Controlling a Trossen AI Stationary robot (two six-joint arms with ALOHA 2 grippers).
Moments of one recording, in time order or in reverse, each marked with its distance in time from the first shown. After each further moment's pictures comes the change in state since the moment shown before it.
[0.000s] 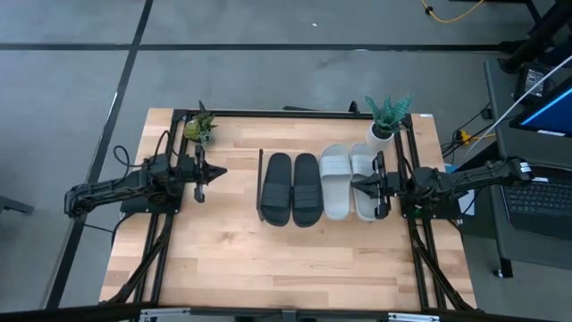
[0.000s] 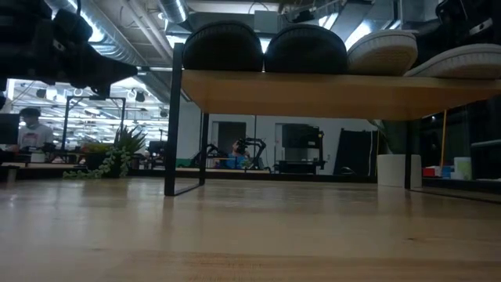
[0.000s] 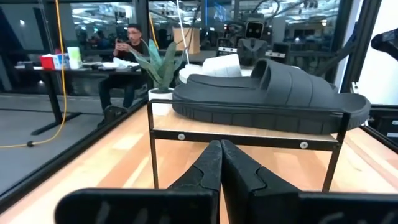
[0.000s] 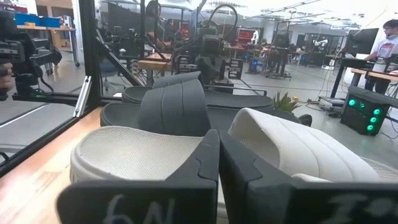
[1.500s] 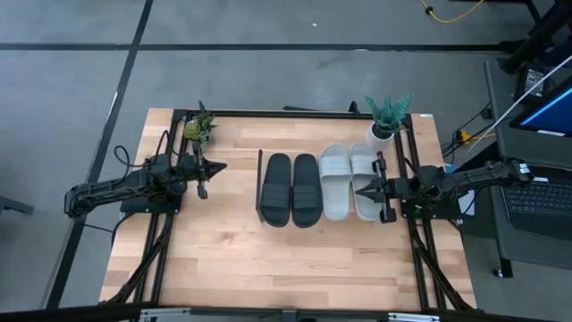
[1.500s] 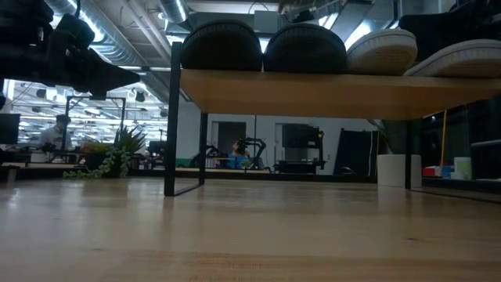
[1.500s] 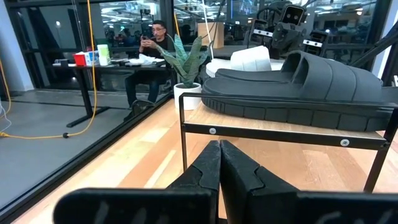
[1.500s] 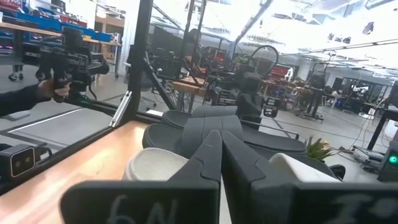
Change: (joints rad) left arm 0.000 0.001 0.000 -0.024 -0.112 0.031; right arm 0.000 -0.042 -0.006 0.095 -0.188 -0.133
